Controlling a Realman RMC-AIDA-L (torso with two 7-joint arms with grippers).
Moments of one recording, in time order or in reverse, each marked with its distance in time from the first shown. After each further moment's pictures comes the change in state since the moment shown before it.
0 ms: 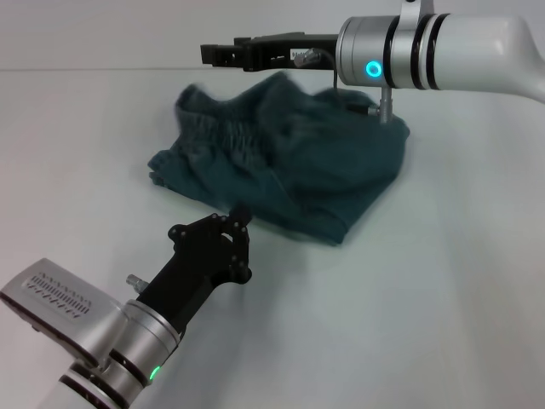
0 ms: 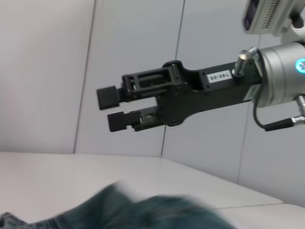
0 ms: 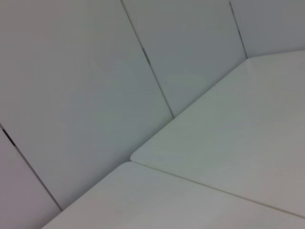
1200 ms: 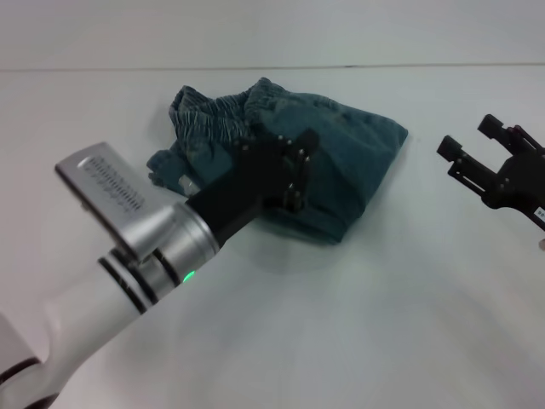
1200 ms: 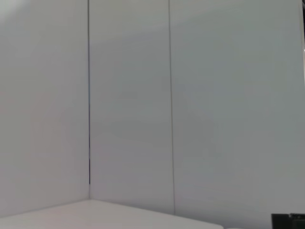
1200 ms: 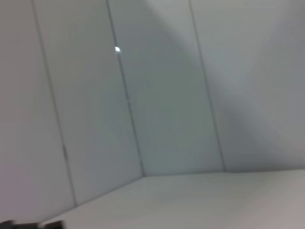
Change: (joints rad) left arm -0.259 0.002 0.016 0.161 0.116 -0.011 -0.144; right arm -0.734 -0.009 0.074 0.015 0.581 -0.489 -0.994
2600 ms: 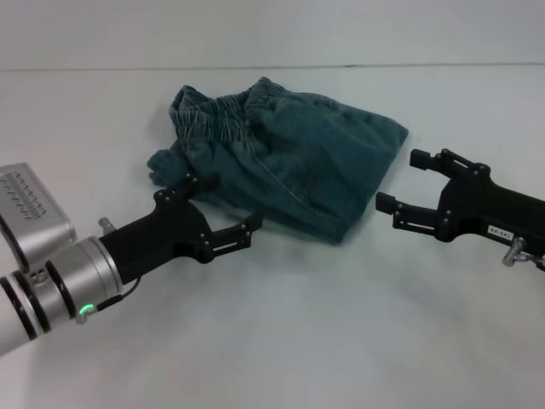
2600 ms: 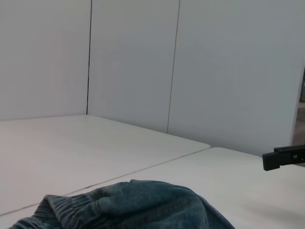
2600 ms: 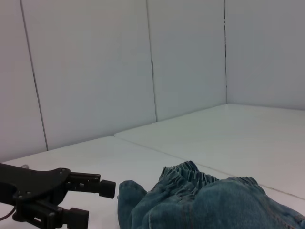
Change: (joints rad) left arm 0.151 0.003 0.181 0.406 0.166 0.048 -0.492; right arm 0.024 0.003 -0.026 -0.272 -0.436 0.054 0.251
